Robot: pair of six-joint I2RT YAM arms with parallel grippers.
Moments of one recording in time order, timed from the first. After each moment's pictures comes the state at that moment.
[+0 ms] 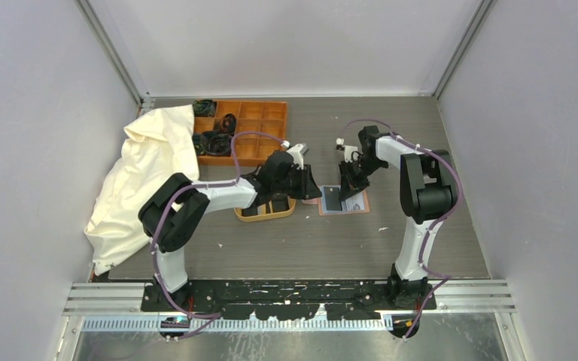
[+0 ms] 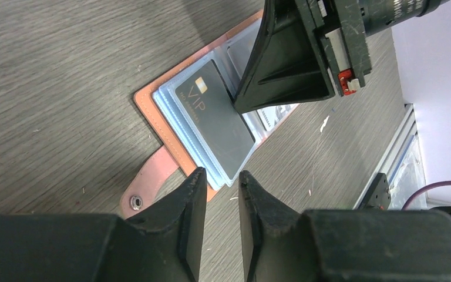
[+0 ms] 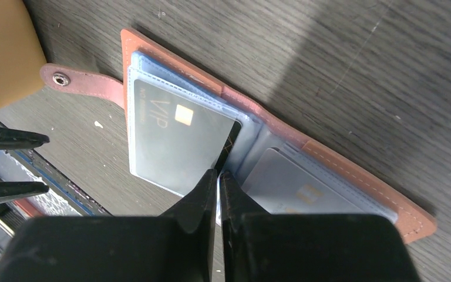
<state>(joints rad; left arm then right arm) -0.78 1.86 1.07 0.26 0.28 -0.65 0.13 1.97 1.29 -0.82 -0.55 -0.18</state>
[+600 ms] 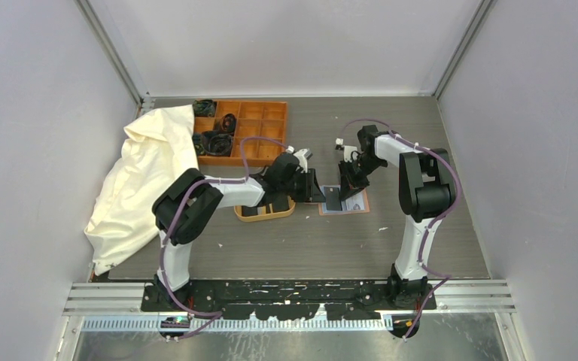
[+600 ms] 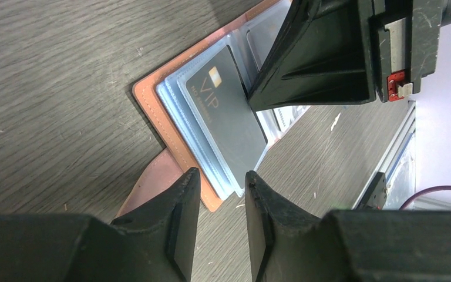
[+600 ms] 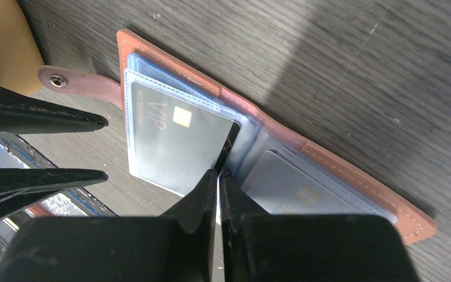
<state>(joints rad) -0.79 1.97 1.13 0.23 0.32 -0.71 0.13 2.00 1.32 -0.85 -0.54 -0.18</state>
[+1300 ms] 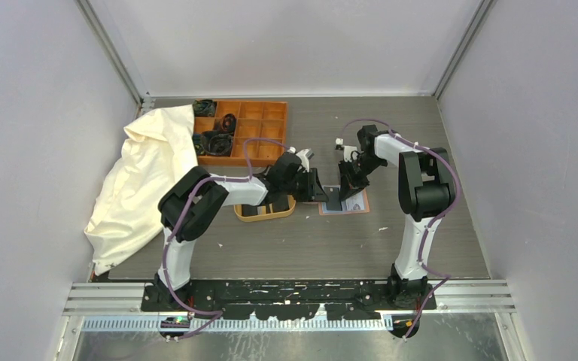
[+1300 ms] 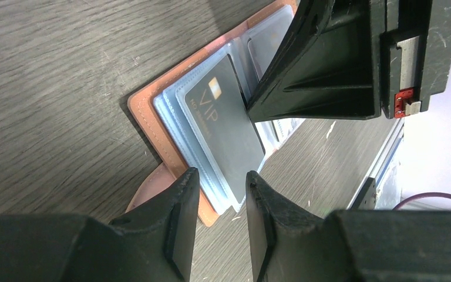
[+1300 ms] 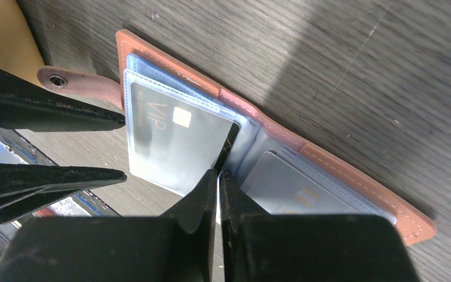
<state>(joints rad) -0.79 2.02 1.16 0.25 0.35 -0.76 0.14 2.01 1.33 -0.86 -0.54 -0.18</state>
